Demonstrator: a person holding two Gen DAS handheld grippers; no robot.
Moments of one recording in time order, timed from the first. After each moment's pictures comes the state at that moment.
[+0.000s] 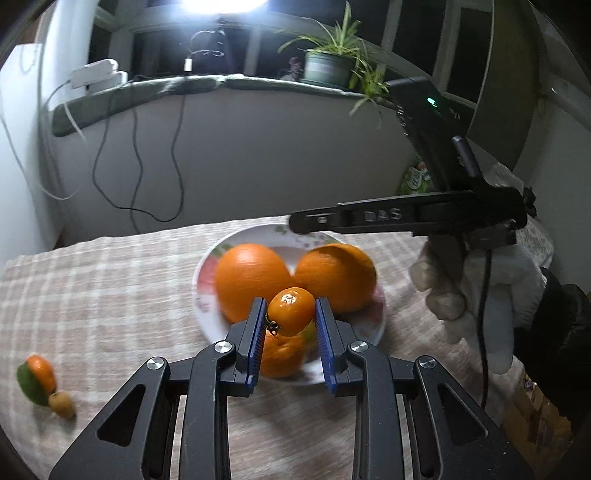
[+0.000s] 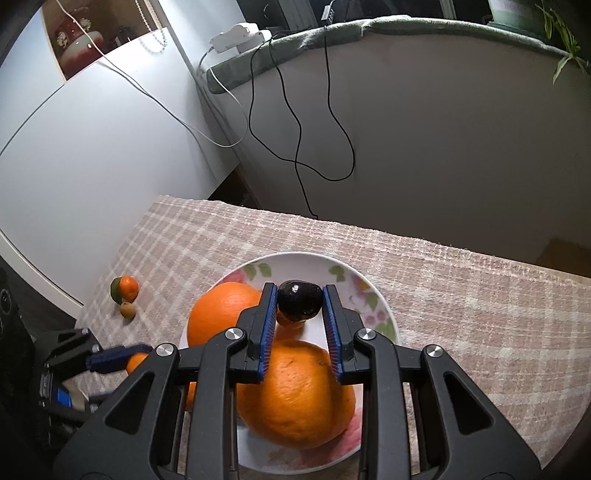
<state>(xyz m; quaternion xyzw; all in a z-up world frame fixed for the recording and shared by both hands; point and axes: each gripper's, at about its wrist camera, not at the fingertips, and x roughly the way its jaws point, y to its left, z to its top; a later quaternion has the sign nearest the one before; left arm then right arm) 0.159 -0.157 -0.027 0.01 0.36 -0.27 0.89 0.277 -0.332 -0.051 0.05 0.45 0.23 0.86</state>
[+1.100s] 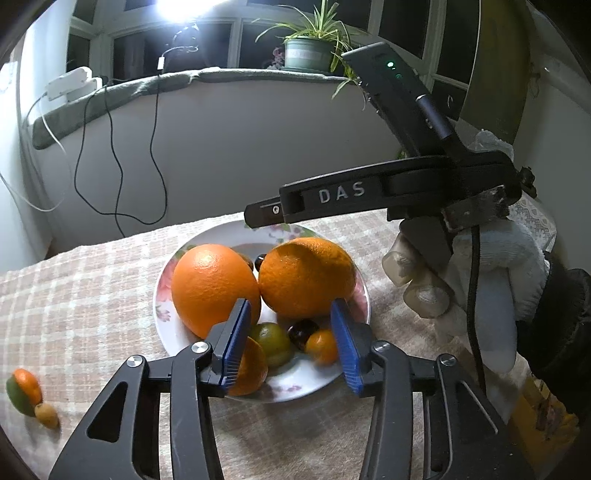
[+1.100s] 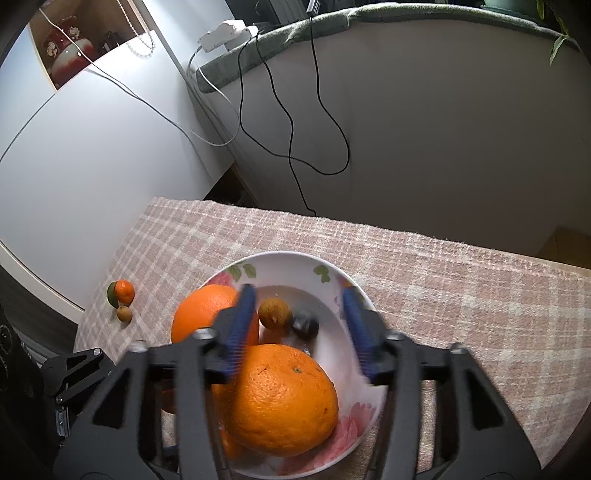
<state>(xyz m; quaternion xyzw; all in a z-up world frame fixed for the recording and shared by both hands) 0.161 -0.188 -0.036 0.04 0.36 -0.28 0.89 0.284 -0.343 -0.055 0.07 0.45 0.23 0.86</state>
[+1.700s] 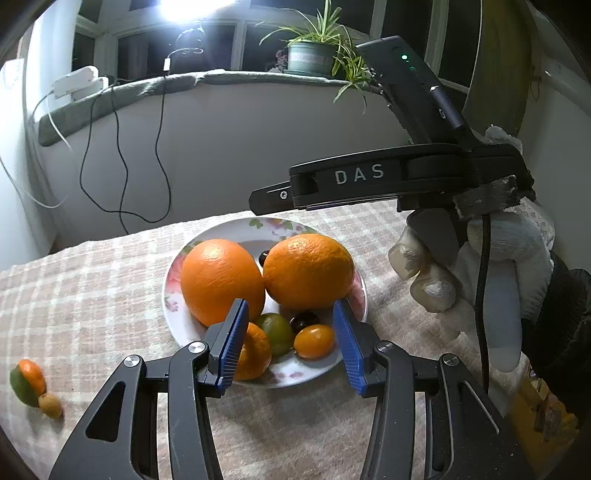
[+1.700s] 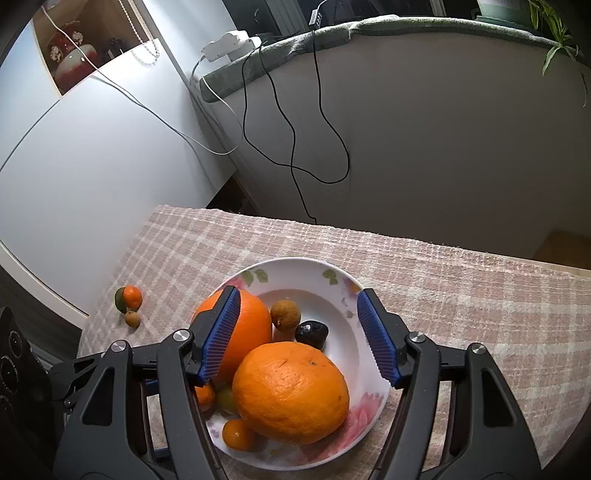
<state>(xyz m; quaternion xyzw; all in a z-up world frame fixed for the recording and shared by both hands) 0.150 -0.178 -0.031 0.04 0.36 -0.27 0.89 0.274 -0.339 -0.042 0.07 0.44 0.22 0.87</state>
